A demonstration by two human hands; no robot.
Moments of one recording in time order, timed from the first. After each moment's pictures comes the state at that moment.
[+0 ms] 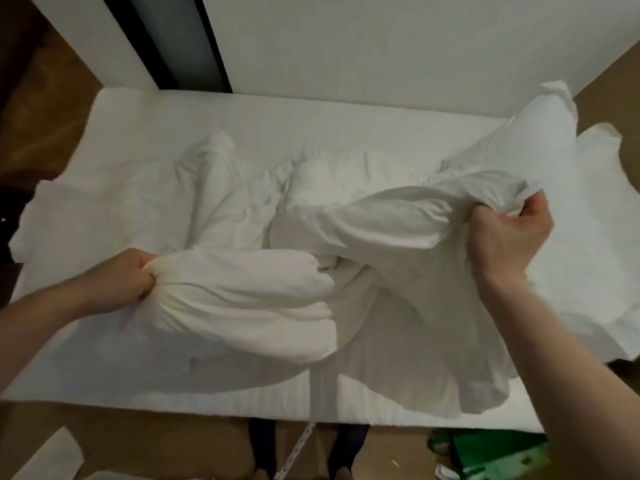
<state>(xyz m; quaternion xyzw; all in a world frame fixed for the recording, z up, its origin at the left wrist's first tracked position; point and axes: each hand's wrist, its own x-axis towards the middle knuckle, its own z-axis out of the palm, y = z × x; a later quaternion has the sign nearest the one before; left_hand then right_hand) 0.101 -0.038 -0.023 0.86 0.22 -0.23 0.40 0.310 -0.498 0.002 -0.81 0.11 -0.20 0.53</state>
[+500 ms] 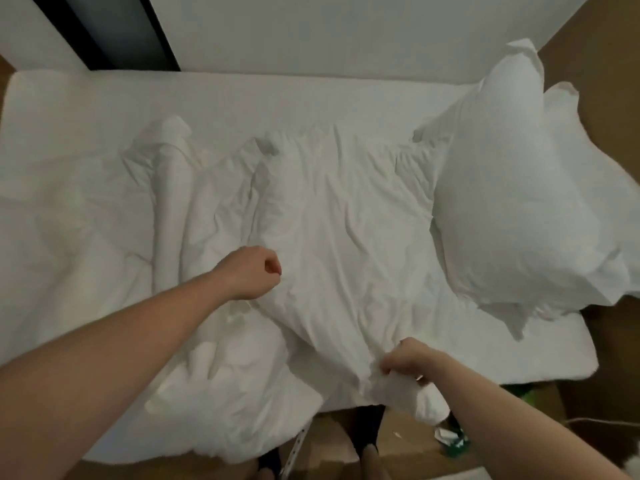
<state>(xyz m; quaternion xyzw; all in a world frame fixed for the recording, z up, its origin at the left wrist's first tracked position) 0.190 -0.172 -0.132 0.90 0.08 -0.32 0.28 0.146 -0.510 -0.159 -0.78 0.19 0.59 0.07</state>
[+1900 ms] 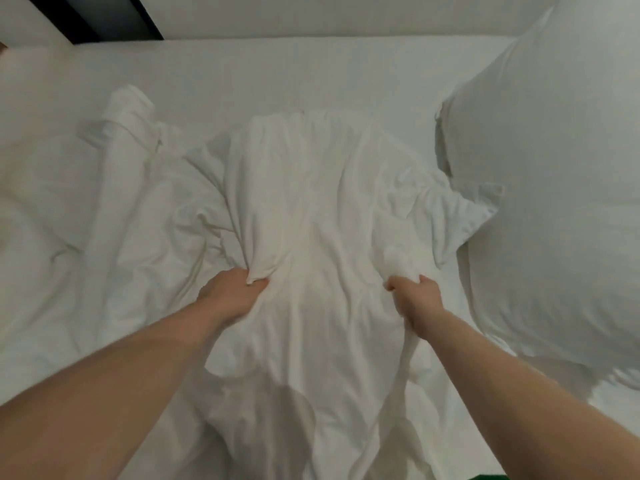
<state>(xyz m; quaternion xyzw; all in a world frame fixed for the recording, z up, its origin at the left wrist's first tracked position) 0.240 -0.272 -0.327 0.88 0.29 -0.32 0.19 0.325 -0.587 -0.333 -0.76 0.35 0.31 0.46</state>
